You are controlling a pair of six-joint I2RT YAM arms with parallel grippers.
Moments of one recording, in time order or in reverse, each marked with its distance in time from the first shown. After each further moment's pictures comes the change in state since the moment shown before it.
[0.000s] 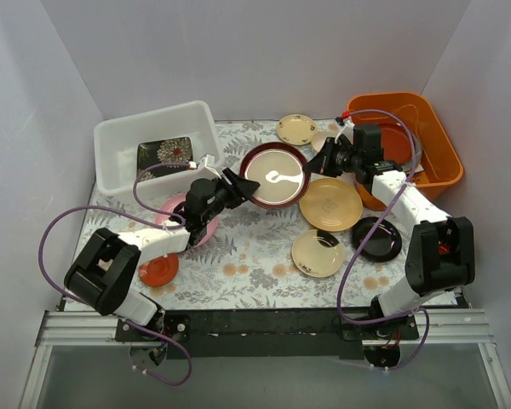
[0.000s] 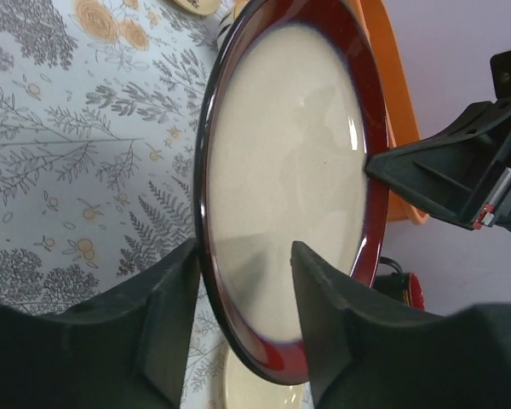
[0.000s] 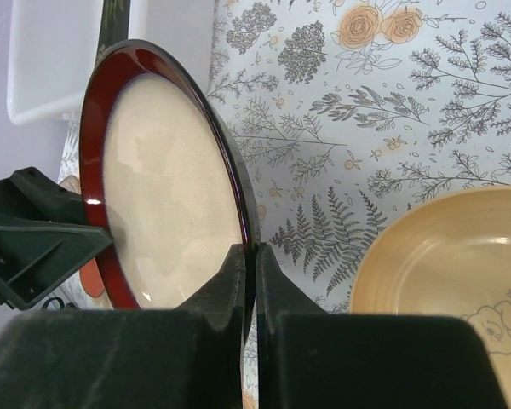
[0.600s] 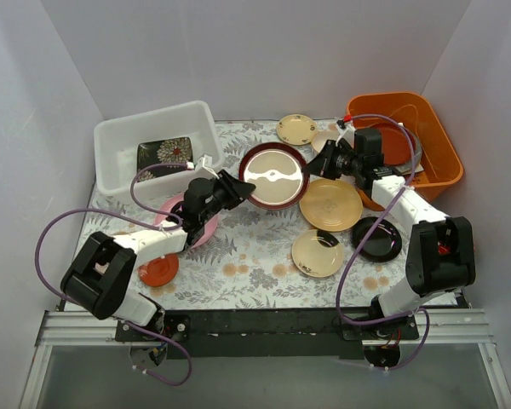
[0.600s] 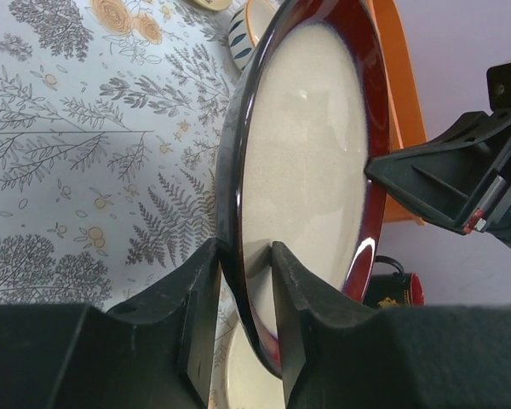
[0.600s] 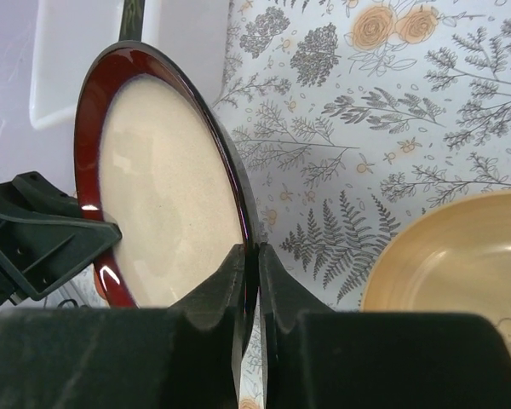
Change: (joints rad) left arm 0.010 -0.016 0.000 -0.041 0.018 -0.007; right arm -0.005 -0.007 -0.053 0.093 -0.031 0.043
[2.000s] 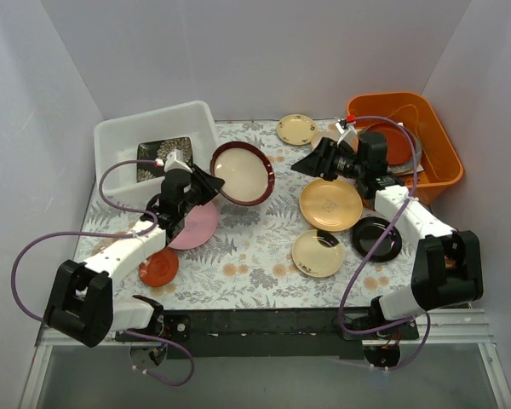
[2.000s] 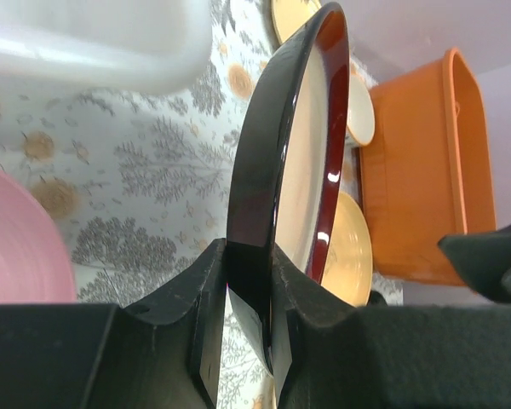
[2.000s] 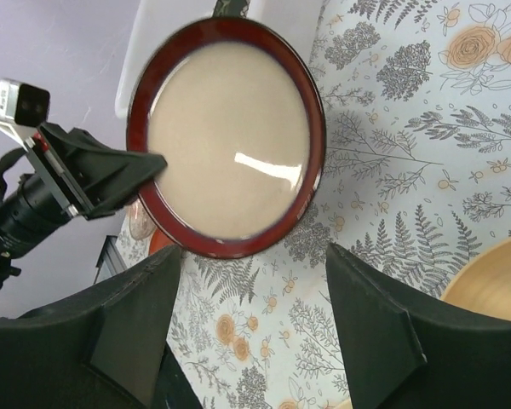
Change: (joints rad) left arm 0.152 -0.201 0.041 -0.381 -0.086 0.056; right arm 0.010 -0.095 -0.101 0.187 -0.114 0.123
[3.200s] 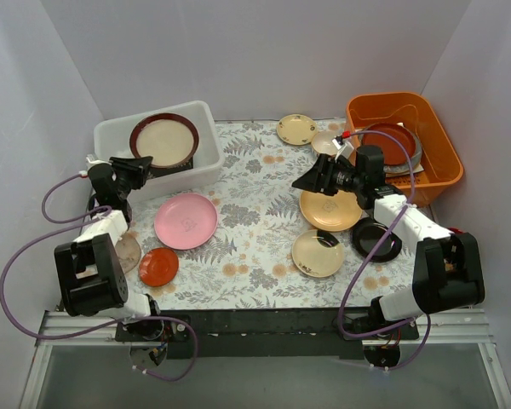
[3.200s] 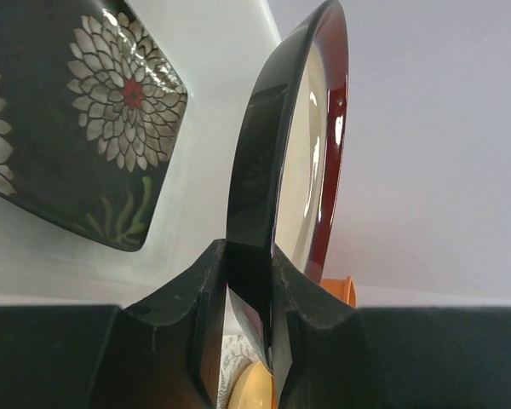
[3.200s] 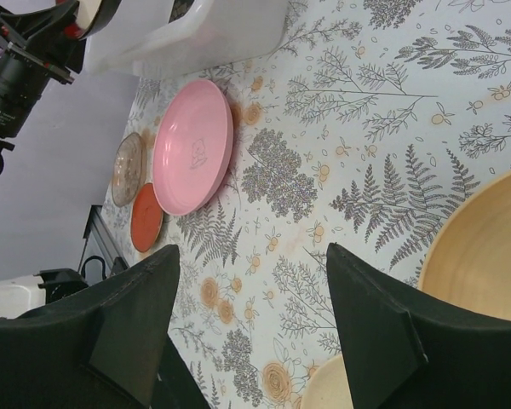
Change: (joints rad) left arm 0.683 0.169 0.015 0.280 0.372 -0.294; right arm 0.000 -0.024 -0.122 -0.026 -0.021 -0.059
